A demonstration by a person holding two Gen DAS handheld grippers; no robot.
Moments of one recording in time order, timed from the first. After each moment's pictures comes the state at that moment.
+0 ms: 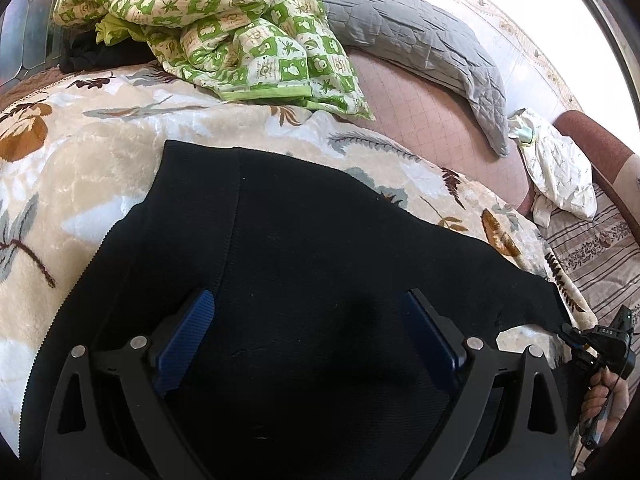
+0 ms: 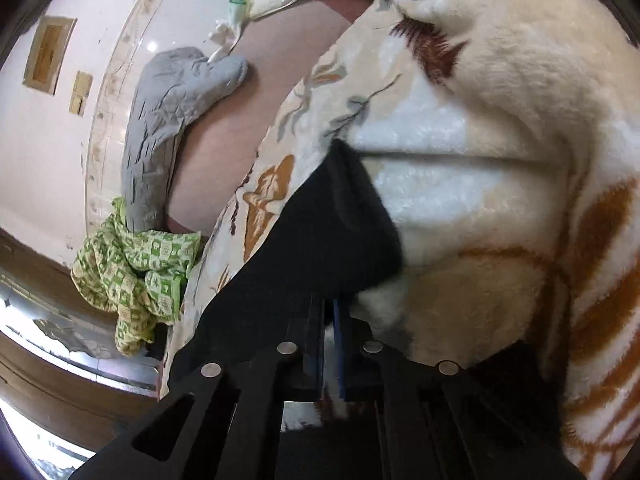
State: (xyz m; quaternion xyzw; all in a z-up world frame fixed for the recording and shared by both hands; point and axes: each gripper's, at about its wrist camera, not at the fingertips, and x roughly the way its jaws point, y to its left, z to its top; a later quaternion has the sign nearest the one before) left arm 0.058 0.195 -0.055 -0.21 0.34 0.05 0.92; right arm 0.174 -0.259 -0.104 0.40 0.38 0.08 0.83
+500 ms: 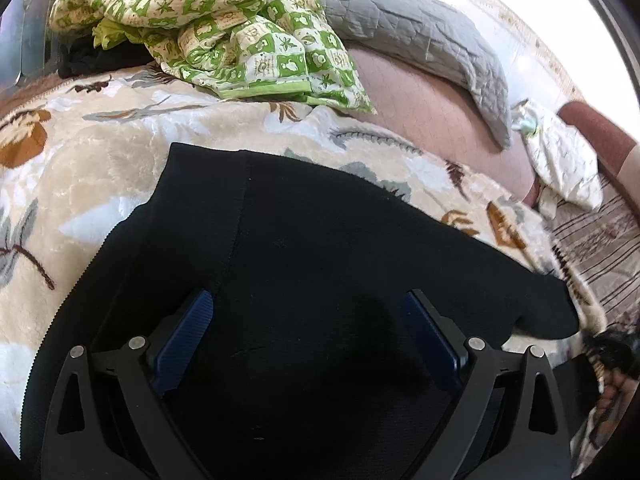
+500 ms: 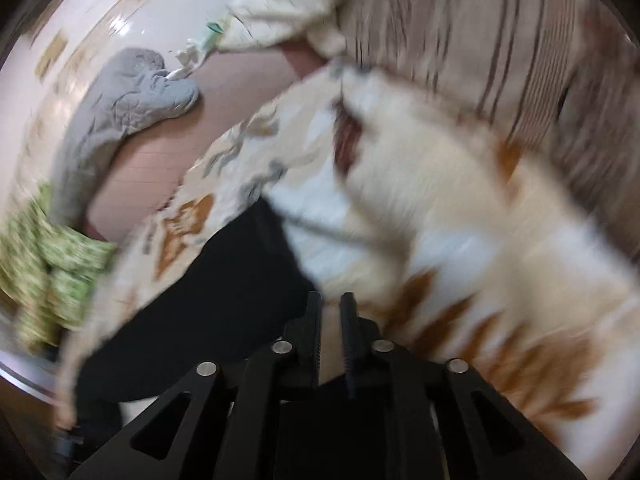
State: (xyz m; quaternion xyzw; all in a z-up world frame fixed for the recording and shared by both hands) left arm 0.063 0.185 -0.055 -0.18 0.36 0.06 0.91; right arm 0.145 -0.263 -0.061 0.21 0.37 -0.10 0.90
